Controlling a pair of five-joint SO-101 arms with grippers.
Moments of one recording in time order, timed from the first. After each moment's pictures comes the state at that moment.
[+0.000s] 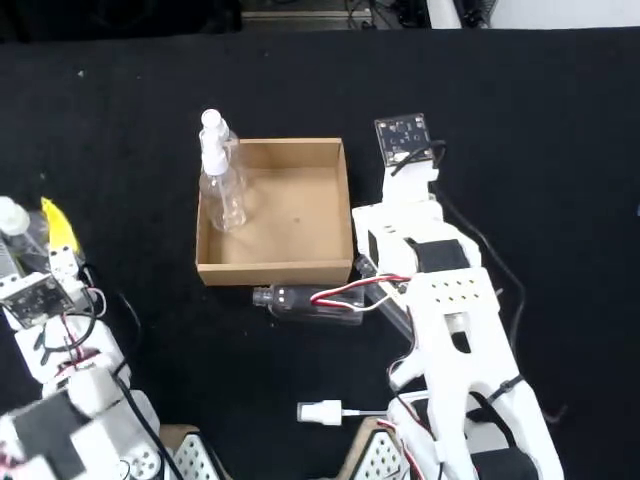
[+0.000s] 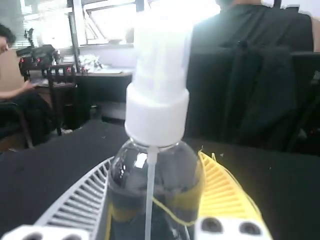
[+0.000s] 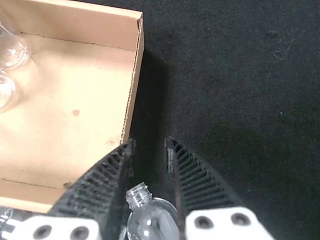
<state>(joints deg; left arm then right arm) -37.7 -18.5 94.7 -78.1 -4.5 -7.4 -33.6 51.5 41.0 3.7</state>
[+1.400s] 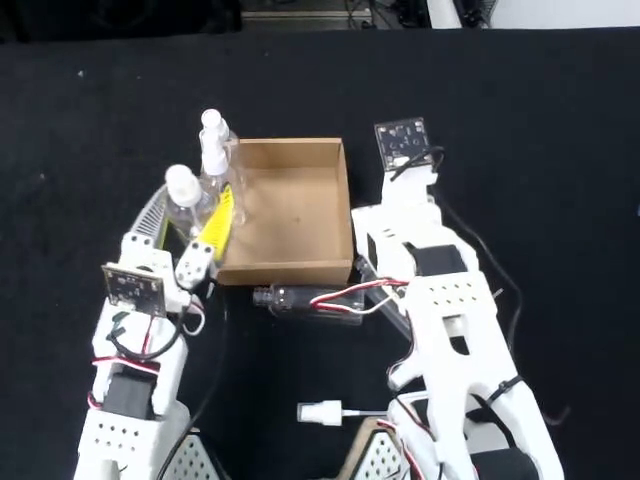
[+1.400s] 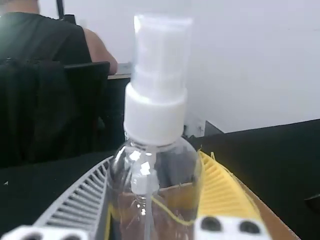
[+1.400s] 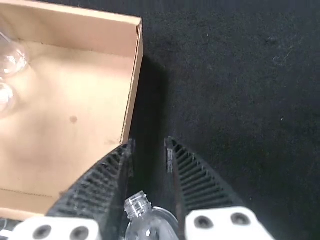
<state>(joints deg) 6.2 -102.4 96.8 7.5 -4.5 -7.4 -33.6 55.1 35.3 3.7</state>
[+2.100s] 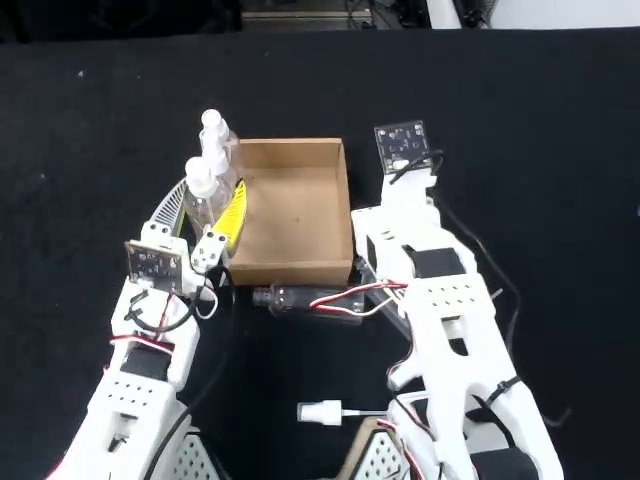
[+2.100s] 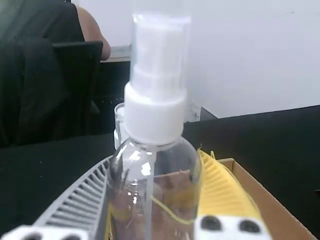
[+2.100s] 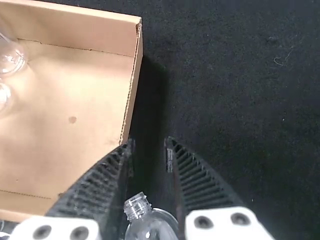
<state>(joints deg) 6.9 -66.2 96.6 -24.9 -2.8 -7.4 -33.6 56.2 33.7 3.7</state>
